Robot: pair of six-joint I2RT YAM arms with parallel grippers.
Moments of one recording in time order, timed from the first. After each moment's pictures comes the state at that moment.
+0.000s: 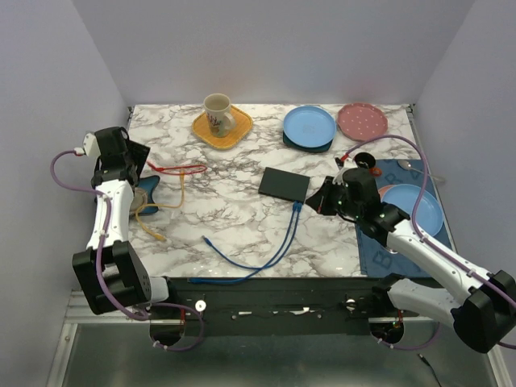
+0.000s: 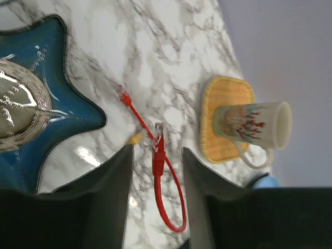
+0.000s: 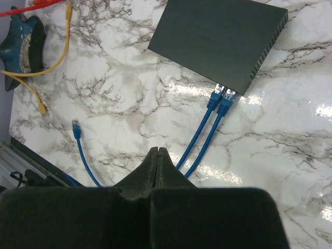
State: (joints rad) left arm 0.26 1.30 1.07 -0.34 -0.06 -0.94; right arm 0.56 1.04 0.72 -0.21 -0.09 0.59
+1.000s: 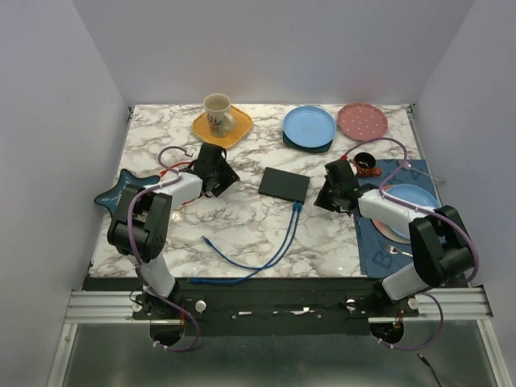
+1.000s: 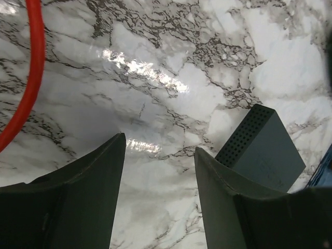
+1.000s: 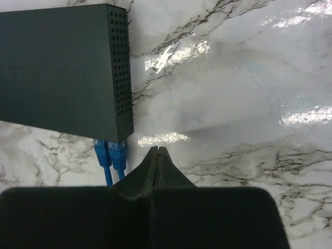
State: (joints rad) left arm -0.33 1.72 0.98 -0.11 0.00 -0.96; right arm 0.44 1.50 0.79 -0.20 0.09 0.75
